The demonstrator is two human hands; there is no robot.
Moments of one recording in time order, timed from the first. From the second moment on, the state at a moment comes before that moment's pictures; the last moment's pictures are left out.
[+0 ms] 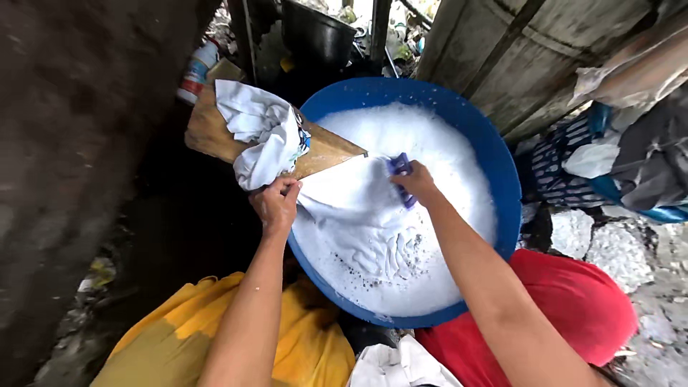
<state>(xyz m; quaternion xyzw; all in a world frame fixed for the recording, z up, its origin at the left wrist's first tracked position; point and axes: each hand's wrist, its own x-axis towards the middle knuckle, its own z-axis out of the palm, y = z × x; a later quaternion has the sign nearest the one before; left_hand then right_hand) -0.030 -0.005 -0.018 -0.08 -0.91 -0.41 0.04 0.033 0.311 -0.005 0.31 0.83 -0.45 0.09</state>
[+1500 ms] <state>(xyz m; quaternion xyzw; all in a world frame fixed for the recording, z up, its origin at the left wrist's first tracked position) -0.027 -0.003 -0.003 -0.08 -0.92 -0.38 0.00 0.033 0.240 -0.012 0.32 0.86 -0.39 0.01</state>
